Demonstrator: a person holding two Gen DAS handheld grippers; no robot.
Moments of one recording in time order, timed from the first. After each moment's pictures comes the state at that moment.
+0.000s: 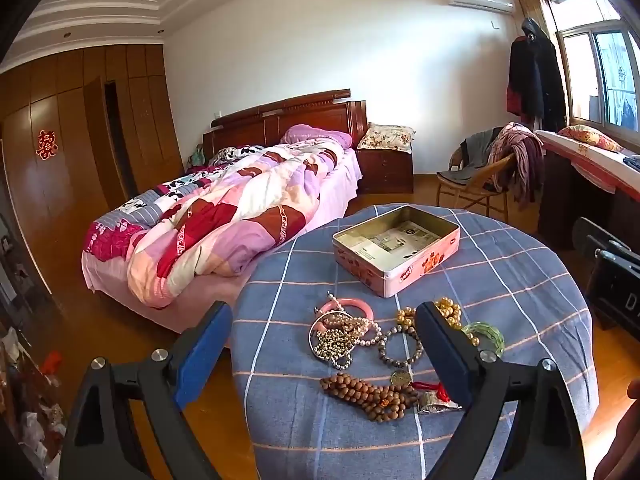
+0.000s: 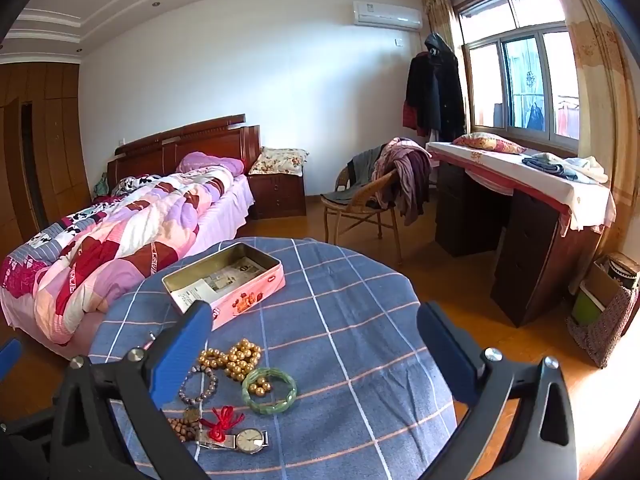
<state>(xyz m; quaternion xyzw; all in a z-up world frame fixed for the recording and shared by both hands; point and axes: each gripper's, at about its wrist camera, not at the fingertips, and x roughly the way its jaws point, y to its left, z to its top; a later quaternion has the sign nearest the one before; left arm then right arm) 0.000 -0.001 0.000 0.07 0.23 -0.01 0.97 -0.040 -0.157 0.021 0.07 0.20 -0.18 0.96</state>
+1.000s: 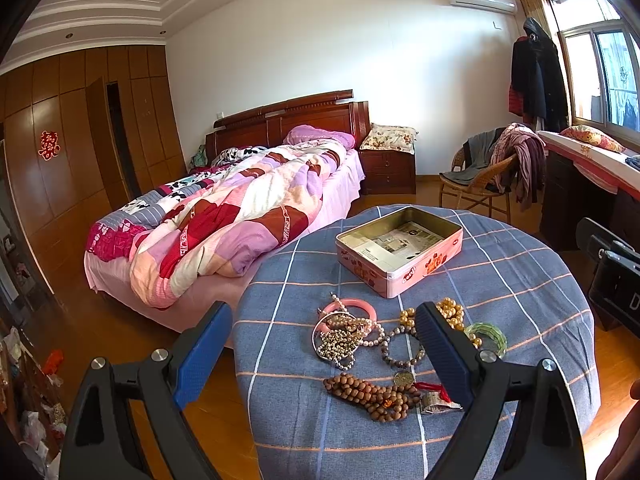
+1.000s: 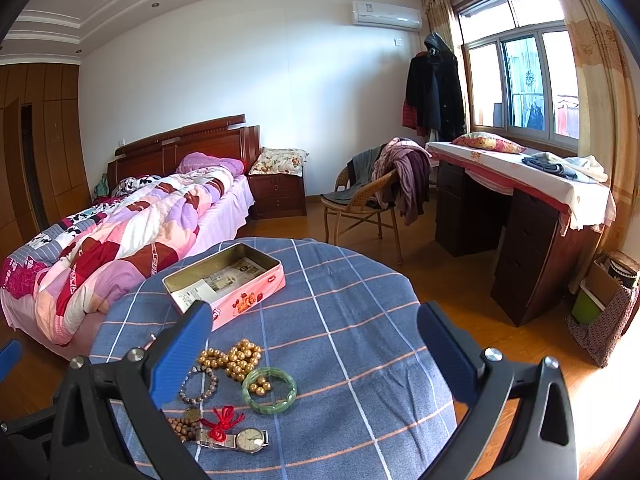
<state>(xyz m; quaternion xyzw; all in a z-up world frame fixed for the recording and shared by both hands) 0.001 0.003 0.004 0.08 0.23 -0.01 0.97 -0.034 -0.160 0.017 0.07 0.20 -0.18 0.96</state>
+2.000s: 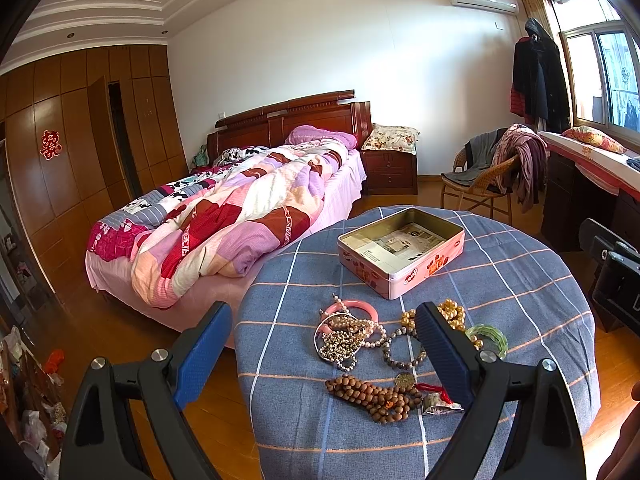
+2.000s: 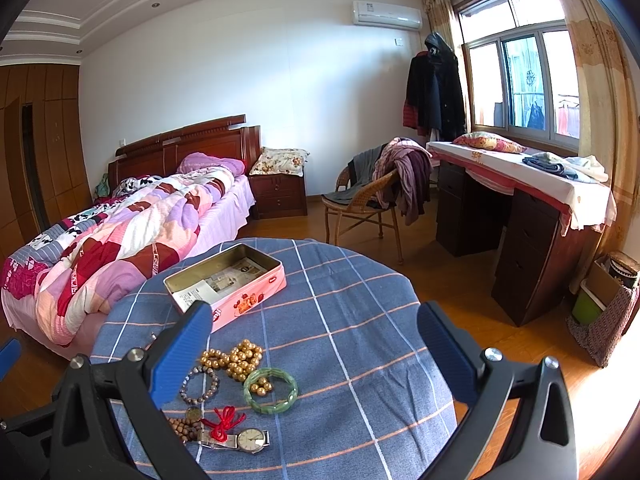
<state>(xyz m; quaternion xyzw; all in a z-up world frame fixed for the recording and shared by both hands) 0.001 0.005 0.005 0.07 0.23 -0.01 0.97 -0.033 -0.159 0.018 0.07 0.20 -0.18 0.96</state>
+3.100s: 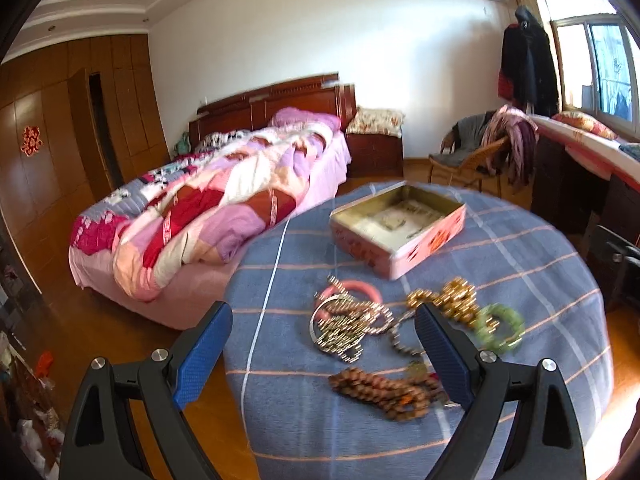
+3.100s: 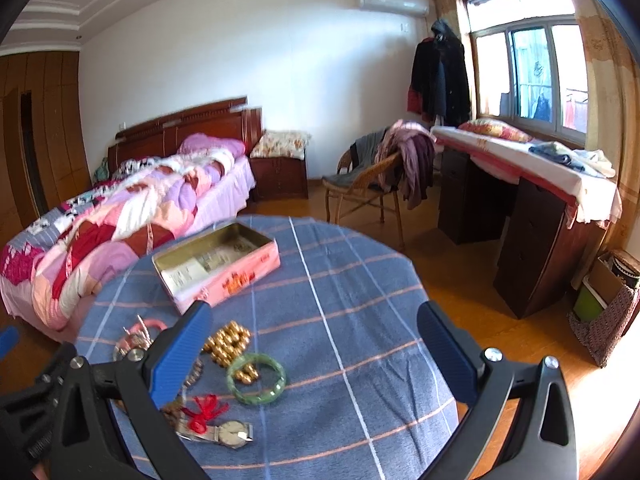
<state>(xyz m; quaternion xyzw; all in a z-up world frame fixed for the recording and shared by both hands) 0.037 0.027 -0.035 0.08 0.28 -0.04 0.96 -0.011 -0.177 -0.022 0.07 0.25 -0.16 0.95</state>
